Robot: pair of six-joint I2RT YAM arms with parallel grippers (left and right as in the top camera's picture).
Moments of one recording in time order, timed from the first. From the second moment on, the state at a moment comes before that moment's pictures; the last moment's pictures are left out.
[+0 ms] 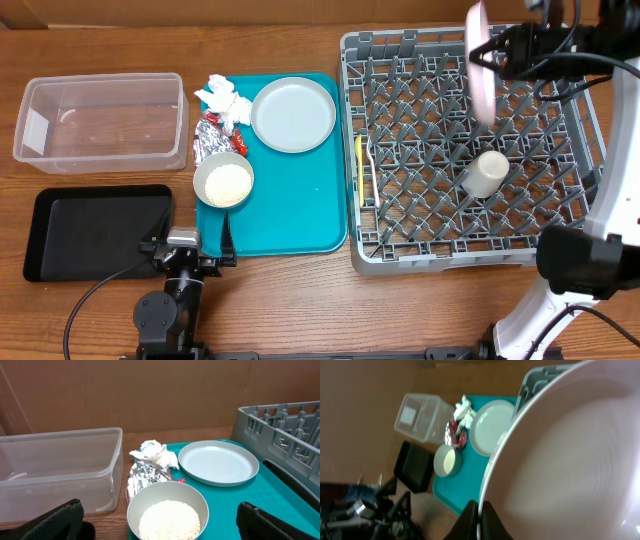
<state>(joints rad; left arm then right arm) 0.02 0.02 0.01 -0.07 0.08 0.04 -0.16 1.98 2.41 -1.64 -0.86 -0.25</state>
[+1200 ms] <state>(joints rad) 0.02 0.02 0.01 -0.07 0.08 0.04 -0.20 2.07 2.08 -1.36 -0.93 -0.50</state>
